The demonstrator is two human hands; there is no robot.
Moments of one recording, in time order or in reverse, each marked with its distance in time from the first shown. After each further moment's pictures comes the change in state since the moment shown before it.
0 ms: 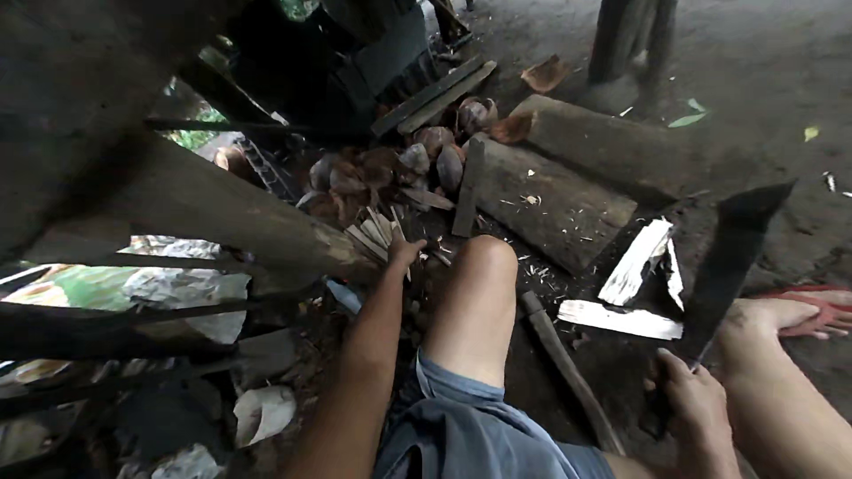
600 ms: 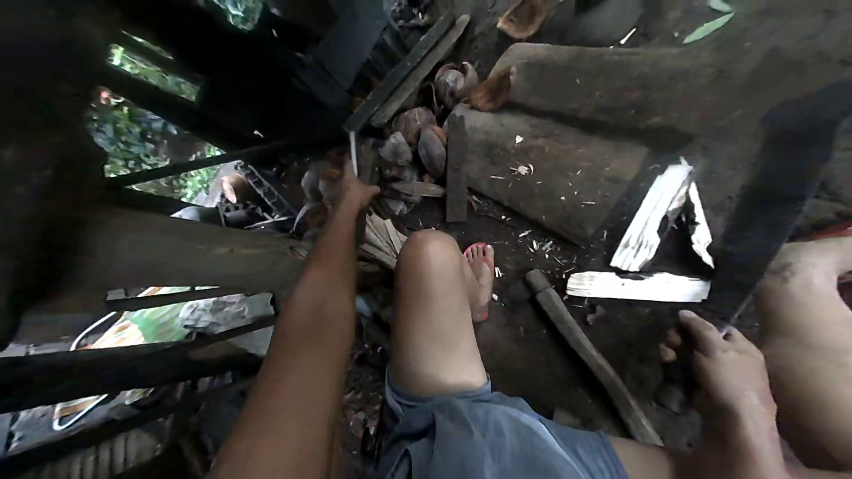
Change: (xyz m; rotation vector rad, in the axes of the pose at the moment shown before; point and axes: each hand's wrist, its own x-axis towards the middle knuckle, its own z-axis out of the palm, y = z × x) left_hand 0.040 0.144 -0.084 0.489 0.164 0.200; right_hand 0.017 -0.022 -0.007 0.225 -0.103 0.079
